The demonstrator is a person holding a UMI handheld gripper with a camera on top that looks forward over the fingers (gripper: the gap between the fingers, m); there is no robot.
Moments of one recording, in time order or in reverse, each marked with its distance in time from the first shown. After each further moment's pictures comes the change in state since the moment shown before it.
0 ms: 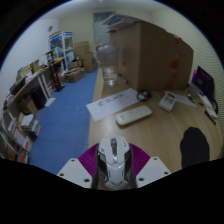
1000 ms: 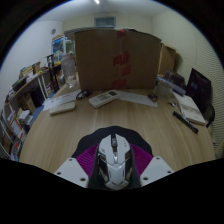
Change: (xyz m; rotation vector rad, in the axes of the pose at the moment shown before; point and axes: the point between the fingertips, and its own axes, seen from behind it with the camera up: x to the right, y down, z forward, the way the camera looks) arm 0.280 0.017 -0.034 0.073 -0.028 -0.069
